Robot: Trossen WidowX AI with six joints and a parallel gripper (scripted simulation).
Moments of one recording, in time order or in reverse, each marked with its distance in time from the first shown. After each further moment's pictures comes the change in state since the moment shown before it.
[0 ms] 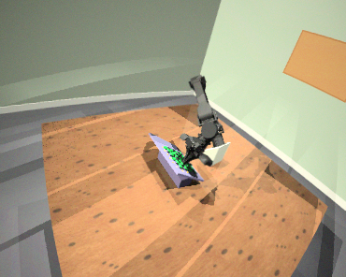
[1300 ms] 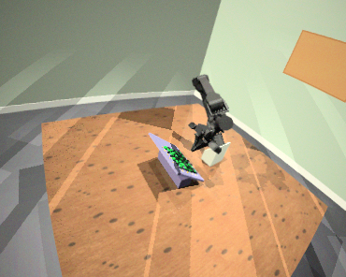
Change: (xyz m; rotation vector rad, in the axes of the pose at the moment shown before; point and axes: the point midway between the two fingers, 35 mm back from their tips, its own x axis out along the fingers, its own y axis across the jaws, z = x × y) arm -0.061 -0.018 -0.017 -0.016 -0.020 0.001
